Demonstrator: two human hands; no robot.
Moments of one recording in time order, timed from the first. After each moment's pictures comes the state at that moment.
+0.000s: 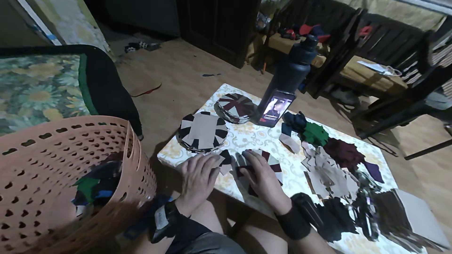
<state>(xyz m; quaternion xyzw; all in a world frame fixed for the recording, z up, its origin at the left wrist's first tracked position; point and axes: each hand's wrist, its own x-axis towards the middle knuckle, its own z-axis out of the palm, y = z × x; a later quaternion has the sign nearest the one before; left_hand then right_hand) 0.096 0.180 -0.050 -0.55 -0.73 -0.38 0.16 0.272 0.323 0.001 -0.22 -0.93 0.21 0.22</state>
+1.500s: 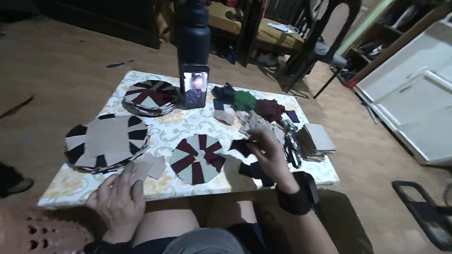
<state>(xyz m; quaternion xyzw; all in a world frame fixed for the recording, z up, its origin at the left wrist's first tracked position) 0.088 0.184 -0.084 -0.54 -0.73 -0.38 0.18 0.424 0.333 0.050 -0.39 -0.82 0.22 0.36</state>
